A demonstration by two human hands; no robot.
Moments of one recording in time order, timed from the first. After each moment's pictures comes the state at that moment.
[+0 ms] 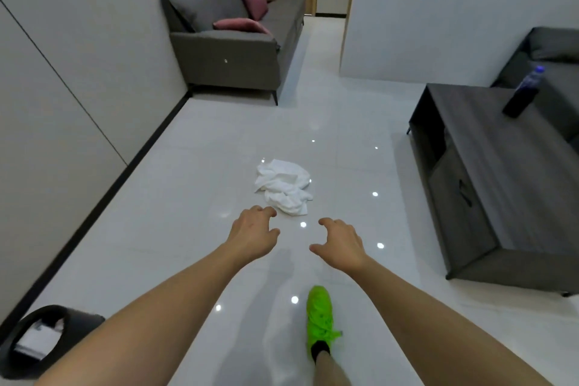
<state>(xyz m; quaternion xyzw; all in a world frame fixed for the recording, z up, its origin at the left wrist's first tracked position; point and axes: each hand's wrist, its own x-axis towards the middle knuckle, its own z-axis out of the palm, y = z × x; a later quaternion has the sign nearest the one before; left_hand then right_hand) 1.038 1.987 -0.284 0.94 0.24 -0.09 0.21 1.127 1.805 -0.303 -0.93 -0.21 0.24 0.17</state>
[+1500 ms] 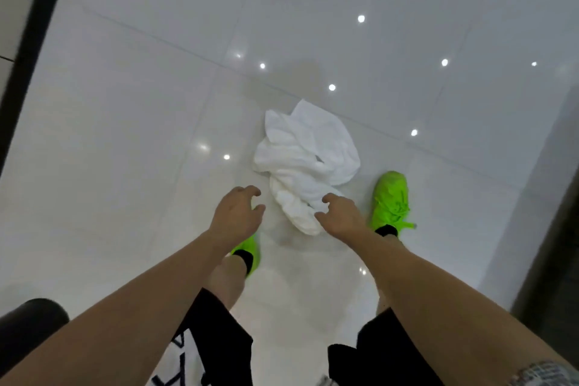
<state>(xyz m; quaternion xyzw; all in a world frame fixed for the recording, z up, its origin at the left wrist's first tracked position) 1.599 2.428 -0.685 0.77 0.44 -0.30 0.35 1.748 2.259 -0.731 -0.82 -0.19 0.54 0.02</state>
